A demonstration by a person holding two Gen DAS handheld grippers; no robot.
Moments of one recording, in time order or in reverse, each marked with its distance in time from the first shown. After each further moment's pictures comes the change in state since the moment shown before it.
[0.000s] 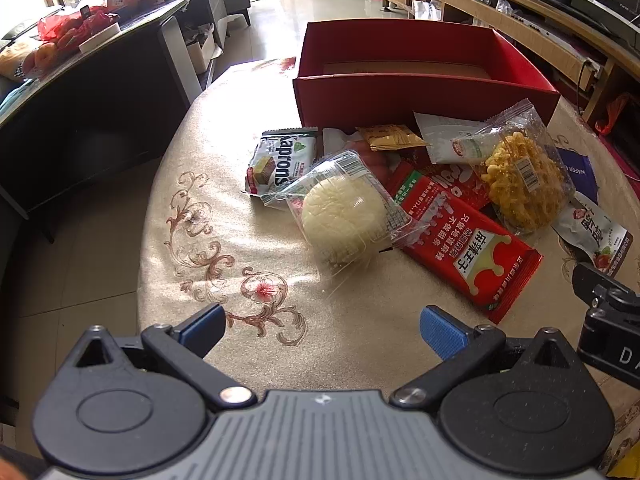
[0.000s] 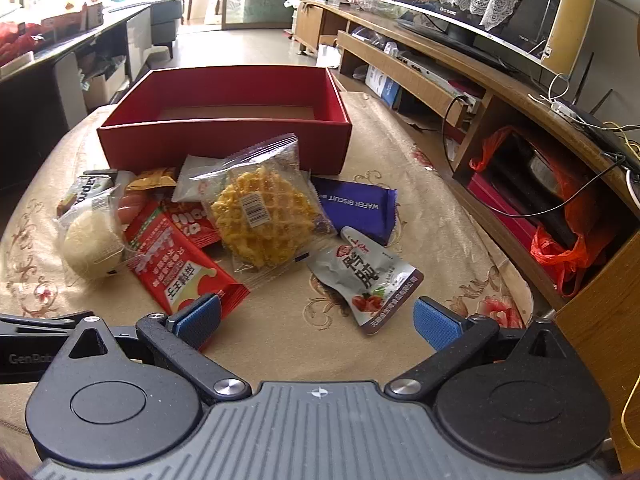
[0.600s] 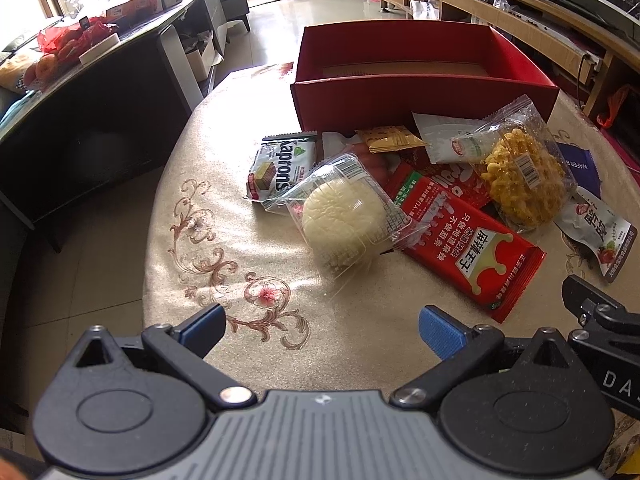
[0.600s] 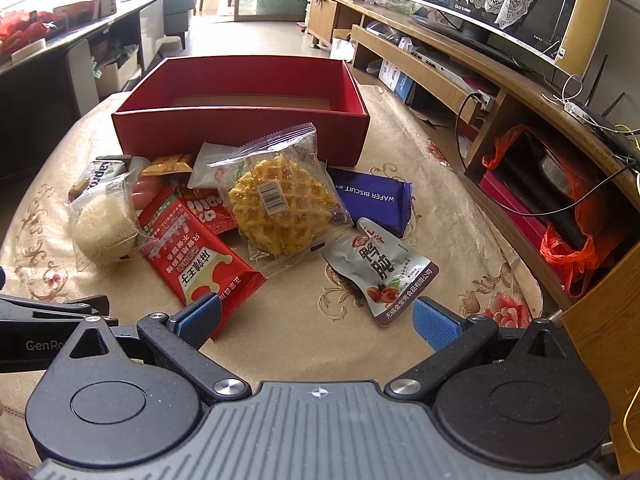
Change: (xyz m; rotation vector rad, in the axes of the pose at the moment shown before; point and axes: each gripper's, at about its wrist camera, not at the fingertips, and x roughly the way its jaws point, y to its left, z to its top) left arm -0.002 -0.004 0.000 0.028 -0.014 0.027; right arm 0.001 0.006 -0.004 -0.026 0.021 0.015
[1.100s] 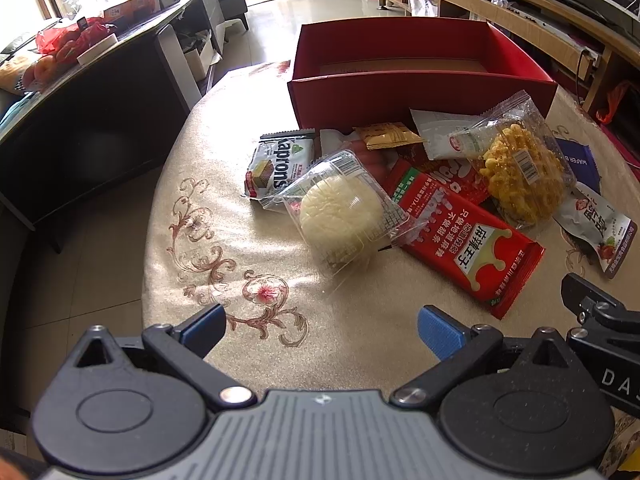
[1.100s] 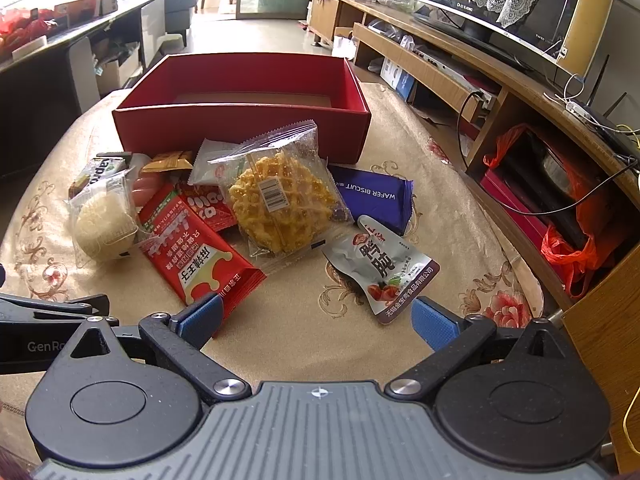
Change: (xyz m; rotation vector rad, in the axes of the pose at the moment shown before) left arm 0.002 -0.002 0.000 0.006 0.009 -0.001; right arm 0.001 -0.001 -0.001 -0.001 0.004 0.002
